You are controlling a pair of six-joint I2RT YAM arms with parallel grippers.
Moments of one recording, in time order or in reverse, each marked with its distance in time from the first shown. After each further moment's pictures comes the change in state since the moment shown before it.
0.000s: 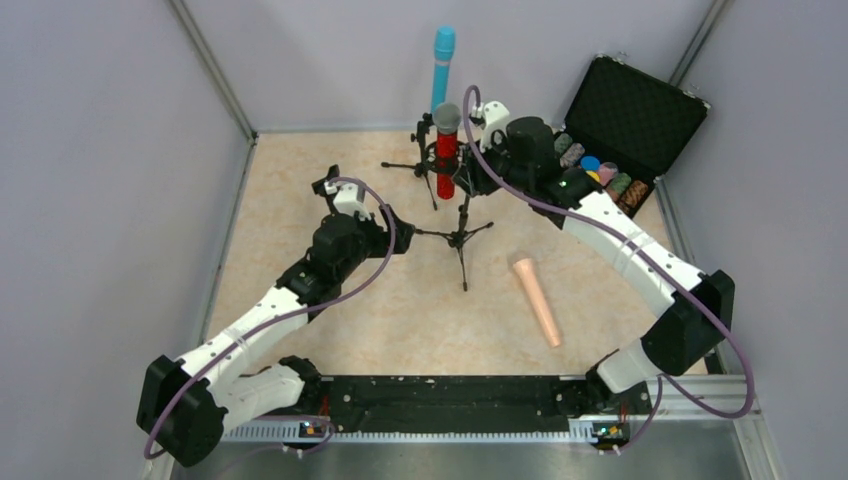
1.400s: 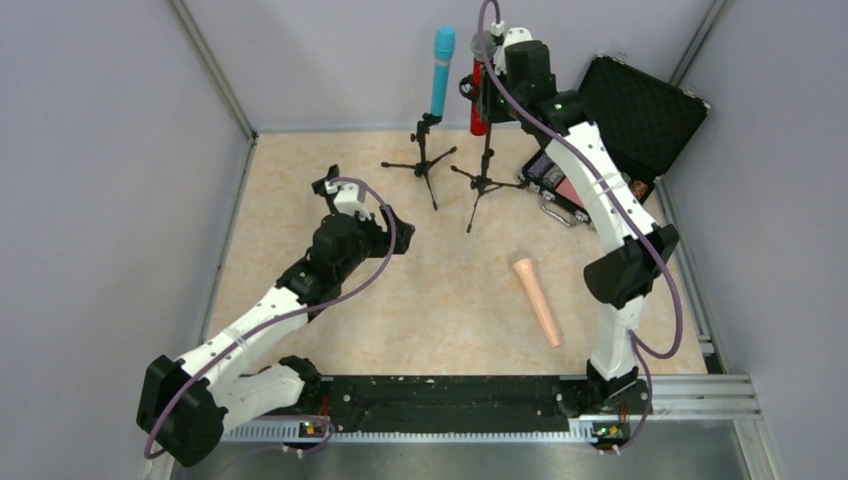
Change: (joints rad) left arm 0.000 0.000 0.000 -0.002 -0.007 0.023; right arm -0.124 0.444 0.813 -0.385 0.315 0.079
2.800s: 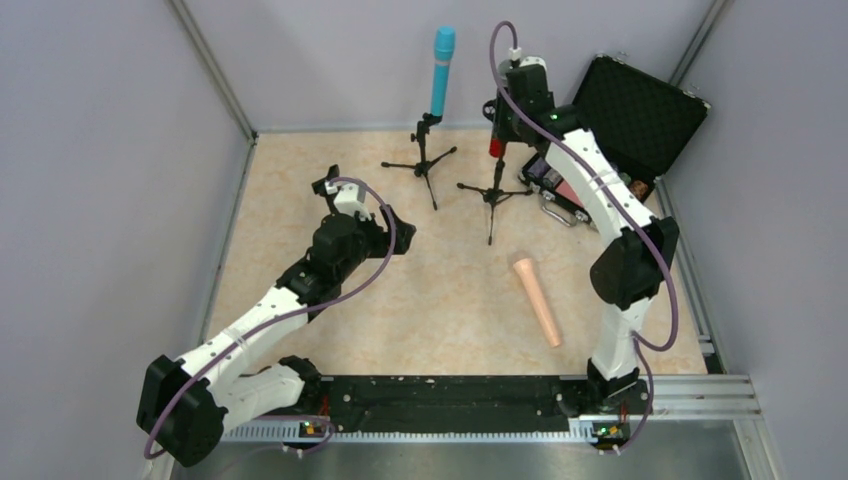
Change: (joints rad) left arm 0.000 0.000 0.000 -0.001 0.012 -0.016; right arm -0.055 -0.008 -0.194 0.036 0.115 0.155
